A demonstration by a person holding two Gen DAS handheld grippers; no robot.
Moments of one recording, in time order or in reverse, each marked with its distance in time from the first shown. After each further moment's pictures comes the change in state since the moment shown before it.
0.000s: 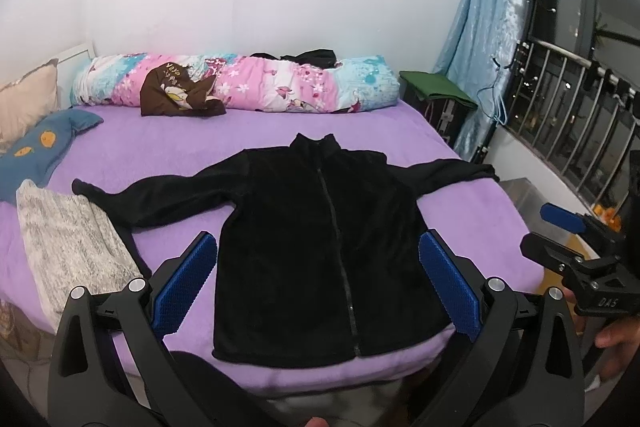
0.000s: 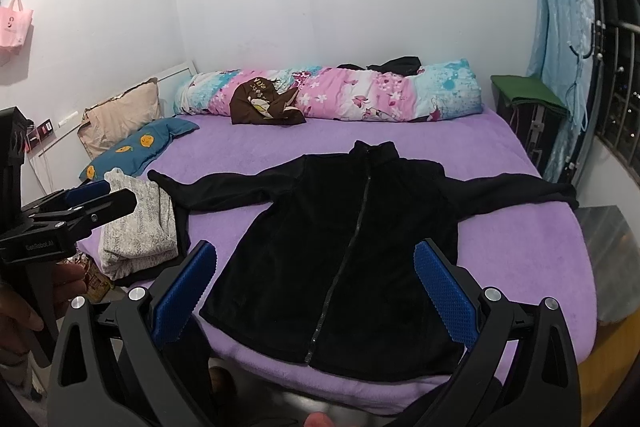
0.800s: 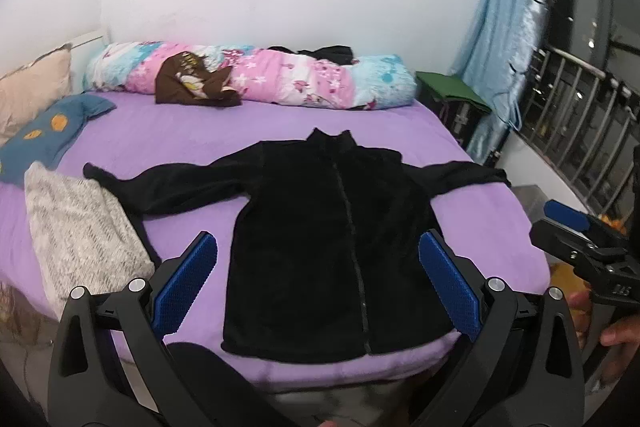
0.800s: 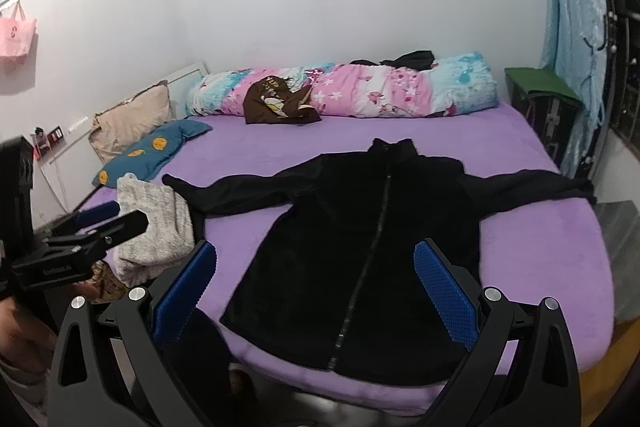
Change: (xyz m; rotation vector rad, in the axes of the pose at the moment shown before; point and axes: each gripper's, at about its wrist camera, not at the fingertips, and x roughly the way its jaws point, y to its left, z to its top) left arm 0.001 0.024 -0.006 -0.069 0.014 0.040; right arm 0.020 0.015 0.005 0.029 0.013 0.066
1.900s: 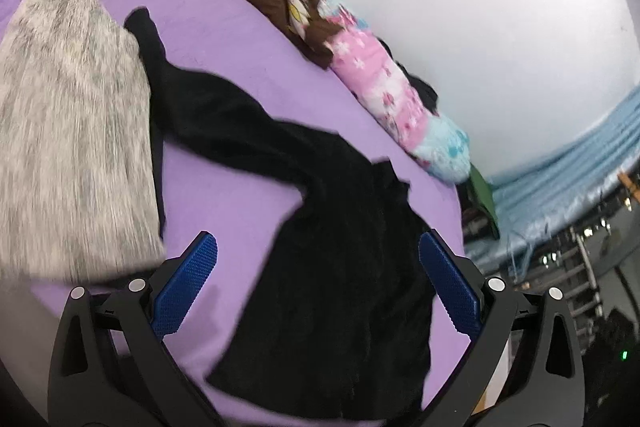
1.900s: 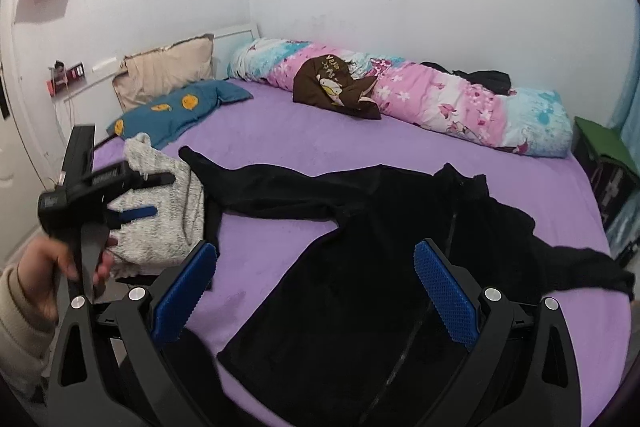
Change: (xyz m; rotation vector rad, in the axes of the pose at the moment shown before) left arm 0.138 0.261 0.006 -0.686 0.050 -0.104; right arm 0.169 0.100 0.051 -0.261 0.063 0.086
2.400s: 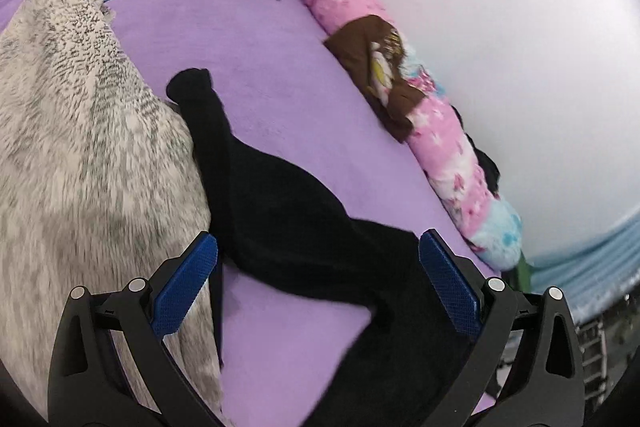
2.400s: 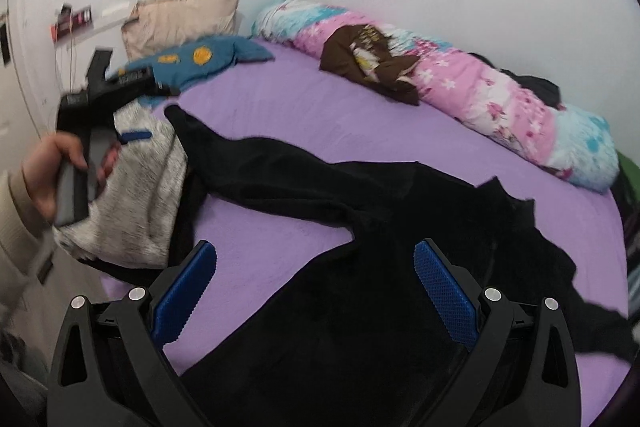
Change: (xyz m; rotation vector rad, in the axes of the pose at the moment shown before) left arm 0.078 0.107 0.129 -0.175 -0.129 0.133; right arm 0.166 0.012 0.021 -0.167 0.111 0.057
